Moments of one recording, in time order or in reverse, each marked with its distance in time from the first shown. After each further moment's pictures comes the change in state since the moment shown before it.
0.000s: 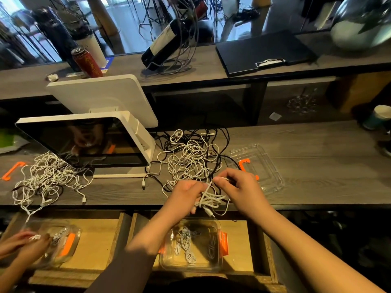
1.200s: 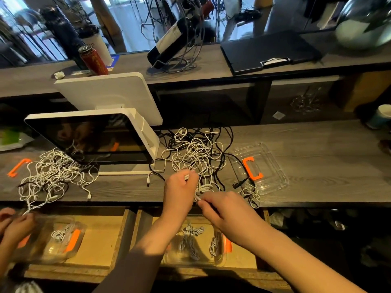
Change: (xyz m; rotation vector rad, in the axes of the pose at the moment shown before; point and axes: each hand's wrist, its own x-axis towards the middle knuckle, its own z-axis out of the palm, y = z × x) left_hand -0.001 -0.013 -0.006 0.165 0.476 0.301; right_hand -0.041 -0.052 0.028 -0.353 -0.289 -0.217
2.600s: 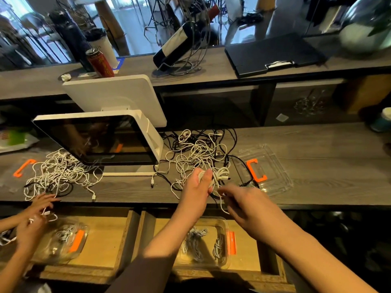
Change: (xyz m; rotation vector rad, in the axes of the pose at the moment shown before) left_hand -0.006 0.008 0.005 -0.340 -0.285 -0.192; right_hand -0.007 0.002 -0.028 -0.132 -0.028 0.100
